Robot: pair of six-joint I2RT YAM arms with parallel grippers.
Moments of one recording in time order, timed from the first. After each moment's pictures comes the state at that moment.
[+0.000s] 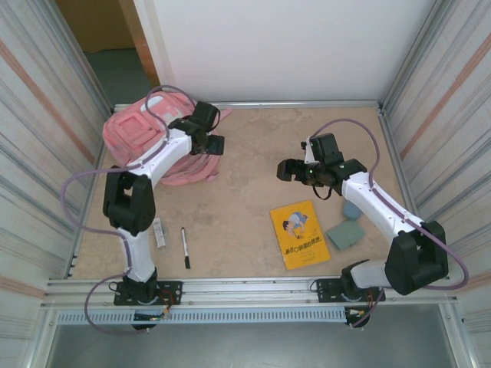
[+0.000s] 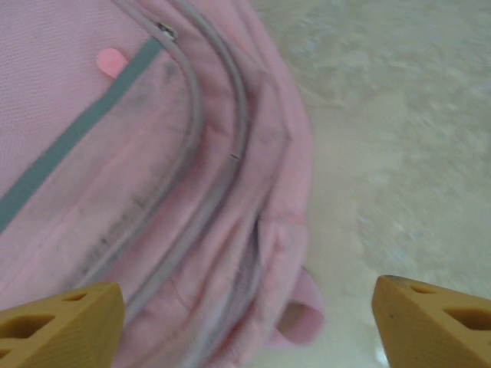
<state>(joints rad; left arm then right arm) -0.41 1.96 1.68 -0.77 -0.23 -0.24 0.38 1.35 1.02 -0.56 -0.21 0.46</state>
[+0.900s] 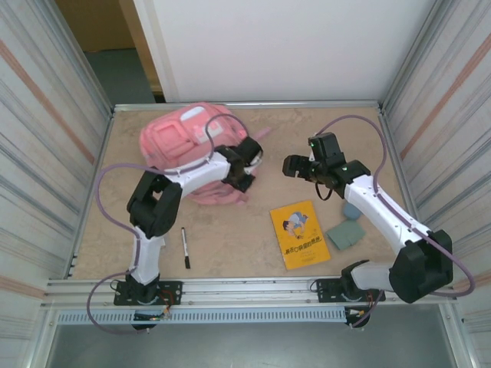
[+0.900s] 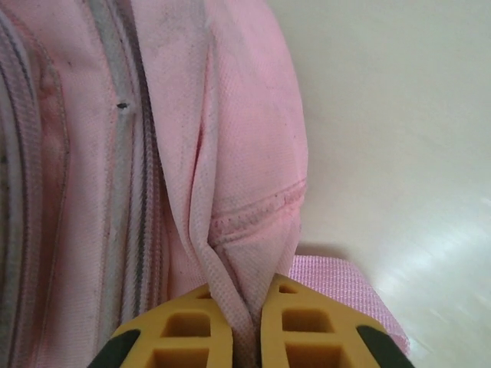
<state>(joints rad) -0.75 2.00 1.51 -0.77 -0.14 0.01 0.40 1.29 1.04 -0.58 0.01 0.51</state>
